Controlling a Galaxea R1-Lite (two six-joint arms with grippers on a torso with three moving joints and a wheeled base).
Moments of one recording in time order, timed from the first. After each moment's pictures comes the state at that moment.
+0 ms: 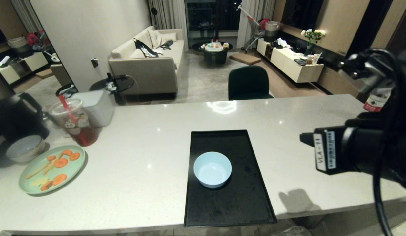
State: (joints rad) left arm 0.00 0.00 0.00 0.00 0.02 -0.05; right arm 0.97 1.37 -1.23 0.45 -0.63 0.45
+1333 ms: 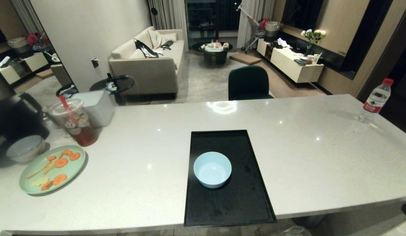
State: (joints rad) left arm 0.00 0.00 0.00 0.00 0.02 -0.05; right arm 0.06 0.87 -0.01 -0.53 -0.26 0.14
